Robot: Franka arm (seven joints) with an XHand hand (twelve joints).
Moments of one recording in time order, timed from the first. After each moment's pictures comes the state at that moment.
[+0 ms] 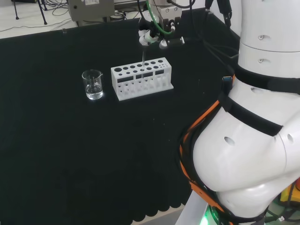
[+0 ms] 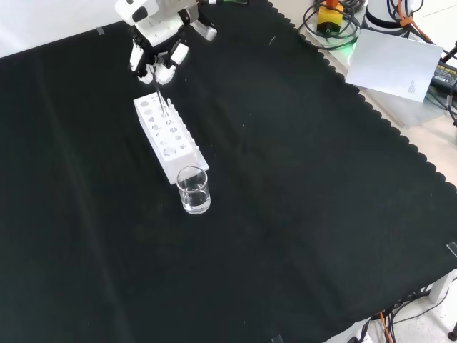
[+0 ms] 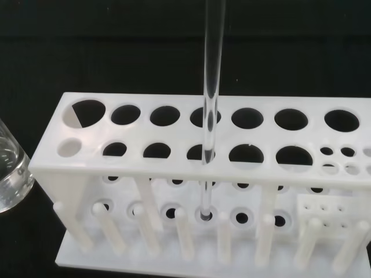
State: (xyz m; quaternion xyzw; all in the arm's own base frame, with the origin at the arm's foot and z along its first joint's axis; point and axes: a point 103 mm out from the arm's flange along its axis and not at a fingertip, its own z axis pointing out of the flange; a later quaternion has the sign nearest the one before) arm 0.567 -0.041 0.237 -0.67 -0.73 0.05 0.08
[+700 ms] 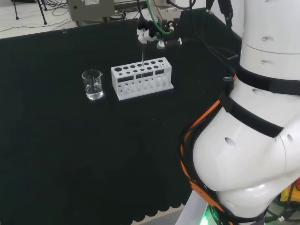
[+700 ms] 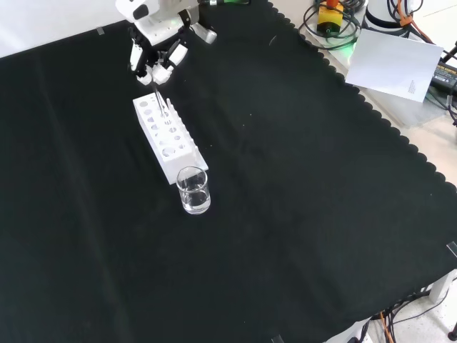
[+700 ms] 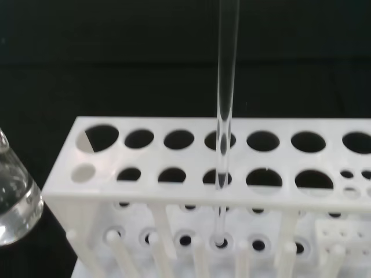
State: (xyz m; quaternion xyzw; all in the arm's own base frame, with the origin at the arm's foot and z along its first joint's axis) arm 0.570 -0.034 0.240 -0.68 -0.73 0.01 0.06
